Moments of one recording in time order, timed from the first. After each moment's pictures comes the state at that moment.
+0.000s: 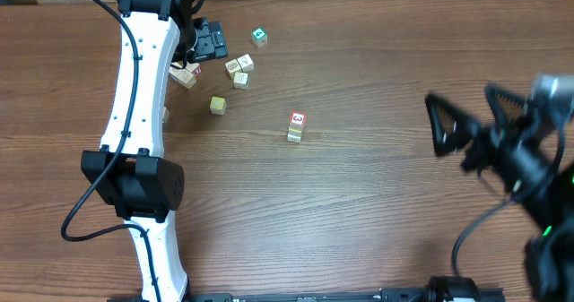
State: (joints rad) left arm -0.13 2.19 2.40 -1.52 -0.12 -0.39; right arm -0.05 0.84 1.30 -0.68 -0.44 0.26
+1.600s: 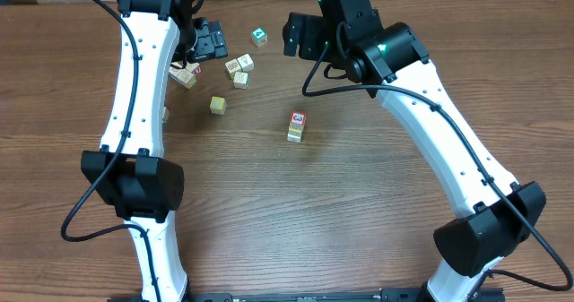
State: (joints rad) left arm -0.13 2.19 2.40 -1.52 -0.12 -0.39; right arm 0.49 1.88 1.95 -0.86 0.06 0.53
